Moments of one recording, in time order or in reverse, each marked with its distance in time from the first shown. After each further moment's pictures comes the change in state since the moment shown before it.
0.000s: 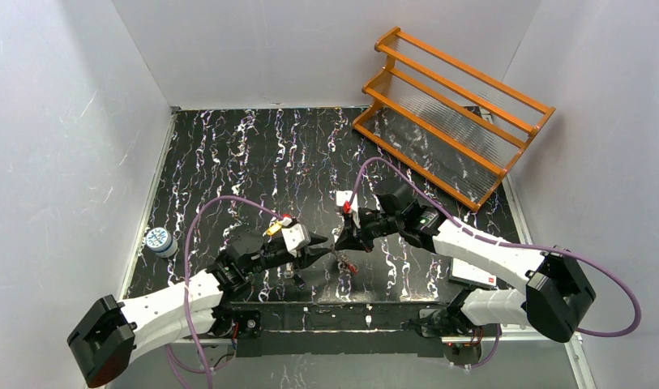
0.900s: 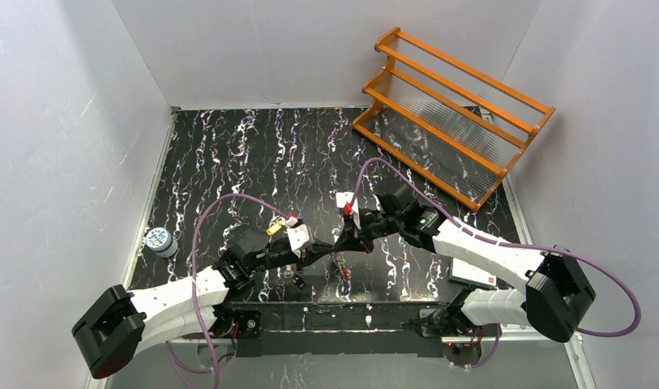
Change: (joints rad) left arm -0.007 0.092 0.001 0.073 0.067 -0.017; right arm 0.000 0.000 0.000 0.008 -0.061 -0.021
